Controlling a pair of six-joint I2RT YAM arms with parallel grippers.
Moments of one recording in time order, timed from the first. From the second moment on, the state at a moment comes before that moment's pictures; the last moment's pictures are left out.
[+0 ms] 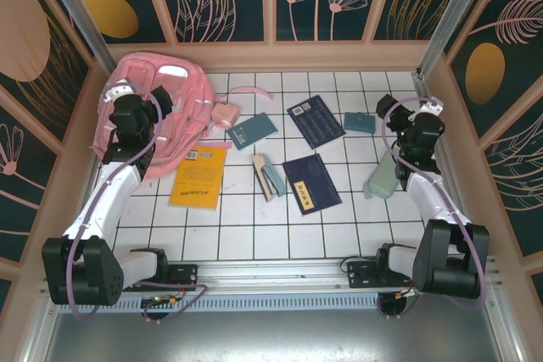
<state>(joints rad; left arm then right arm) -0.04 1.21 0.90 -0.02 -0.27 -0.45 -0.12 1.21 0.65 0.36 -0.10 0.56</state>
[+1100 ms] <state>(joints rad) -0.21 2.06 1.64 -0.31 -0.09 -0.39 0.36 1.48 0.89 0.03 -0.11 0.57</state>
